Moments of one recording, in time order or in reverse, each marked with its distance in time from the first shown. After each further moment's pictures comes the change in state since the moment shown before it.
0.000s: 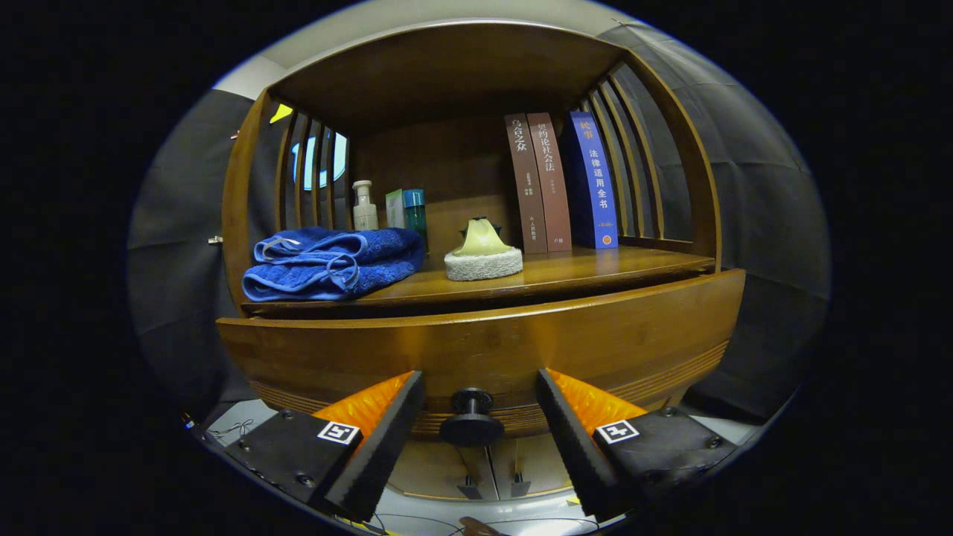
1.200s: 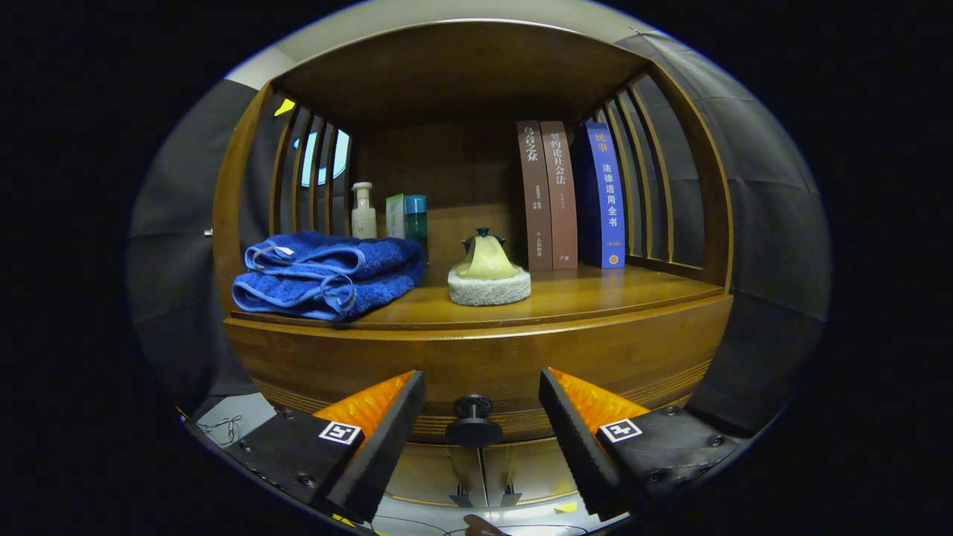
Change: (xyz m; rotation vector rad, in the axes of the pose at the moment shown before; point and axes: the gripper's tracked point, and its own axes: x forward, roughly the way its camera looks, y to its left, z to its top) arm -0.003 0.004 0.027 -0.042 -0.013 -0.014
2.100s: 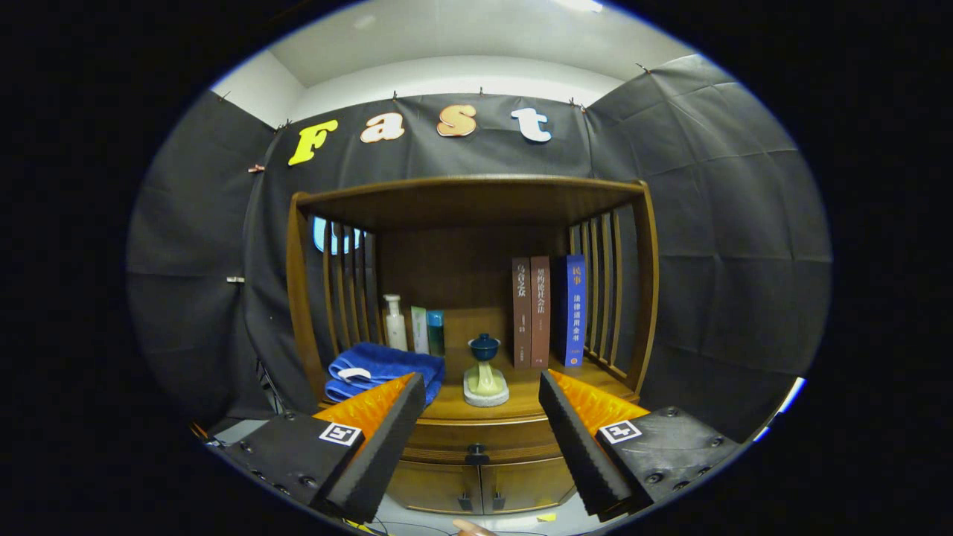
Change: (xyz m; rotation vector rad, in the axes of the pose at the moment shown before) arm -0.157 0.009 0.198 -0.015 -0.167 0.021
